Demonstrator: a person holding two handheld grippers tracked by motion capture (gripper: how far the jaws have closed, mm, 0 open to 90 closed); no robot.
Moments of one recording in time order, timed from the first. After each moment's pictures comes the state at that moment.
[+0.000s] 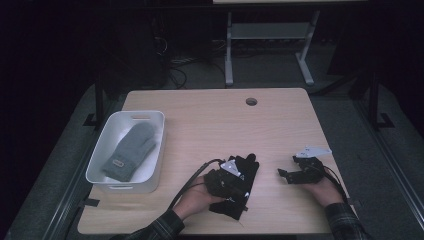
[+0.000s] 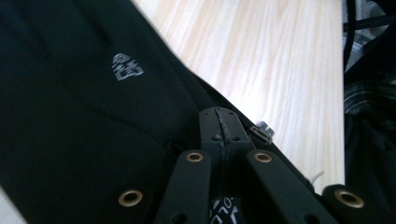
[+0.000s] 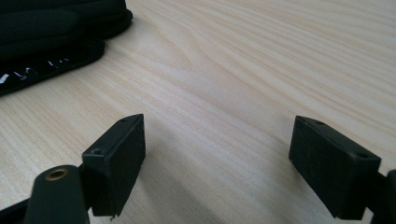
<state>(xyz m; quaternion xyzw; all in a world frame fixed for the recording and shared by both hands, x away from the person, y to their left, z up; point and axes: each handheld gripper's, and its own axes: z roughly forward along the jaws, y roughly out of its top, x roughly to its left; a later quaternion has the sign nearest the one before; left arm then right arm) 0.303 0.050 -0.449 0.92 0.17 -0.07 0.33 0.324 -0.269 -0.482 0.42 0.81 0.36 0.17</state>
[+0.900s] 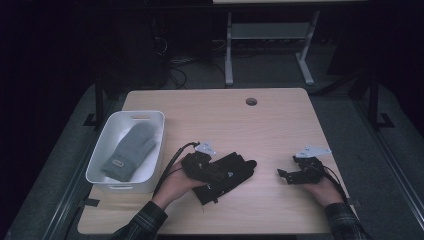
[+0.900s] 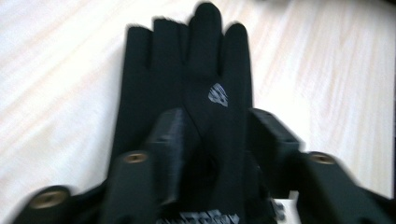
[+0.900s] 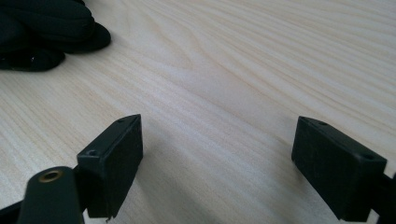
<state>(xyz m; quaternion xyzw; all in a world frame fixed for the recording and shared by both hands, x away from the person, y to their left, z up) 0.337 0.099 -0.423 0.90 0.24 0.00 0.36 0.325 -0.268 -0.483 0.42 0.82 0.36 0.17</state>
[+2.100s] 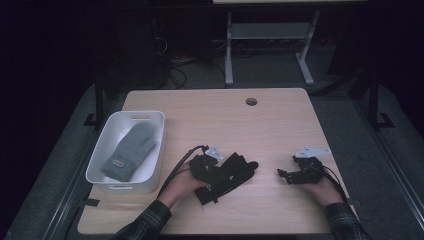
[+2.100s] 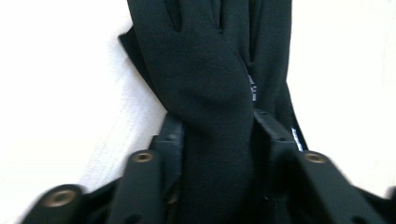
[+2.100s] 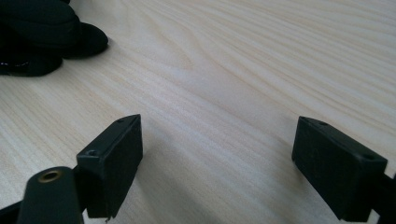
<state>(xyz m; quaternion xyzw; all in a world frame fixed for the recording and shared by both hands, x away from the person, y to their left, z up) 0.347 0.084 -0.455 0.93 0.21 -0.02 0.32 0.324 -0.268 -0.482 0.42 0.82 0.36 0.17</state>
